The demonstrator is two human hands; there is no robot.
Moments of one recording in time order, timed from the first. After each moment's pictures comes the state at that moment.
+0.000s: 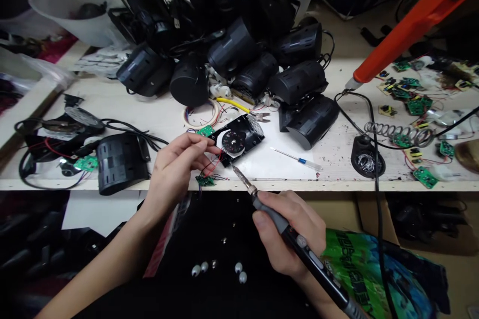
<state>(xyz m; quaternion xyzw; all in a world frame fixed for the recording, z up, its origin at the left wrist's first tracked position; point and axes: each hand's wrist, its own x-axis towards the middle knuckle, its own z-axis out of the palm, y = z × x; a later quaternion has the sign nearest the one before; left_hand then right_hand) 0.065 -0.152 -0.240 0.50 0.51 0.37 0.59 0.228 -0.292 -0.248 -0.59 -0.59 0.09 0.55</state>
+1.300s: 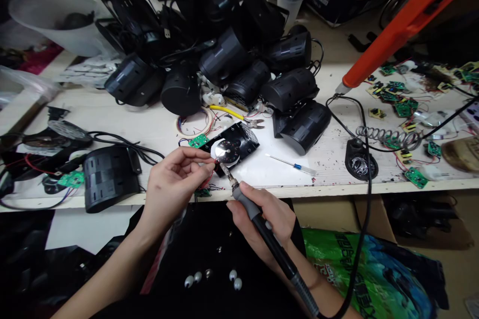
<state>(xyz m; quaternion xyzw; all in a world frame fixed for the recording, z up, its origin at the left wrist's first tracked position) 0.066 -0.158 -0.240 0.53 0.52 0.36 0.56 0.203 -0.271 -0.264 -0.62 -0.55 0.12 0.55</state>
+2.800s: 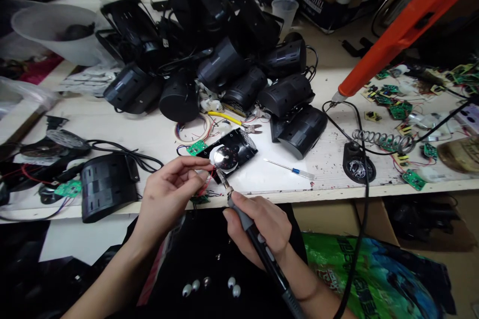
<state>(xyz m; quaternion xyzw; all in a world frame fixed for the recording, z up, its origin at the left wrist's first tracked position) 0.061 -0.159 -0.239 0.52 0.52 0.35 0.58 0.201 -0.263 -0.269 -0.57 -0.61 0.02 0.56</state>
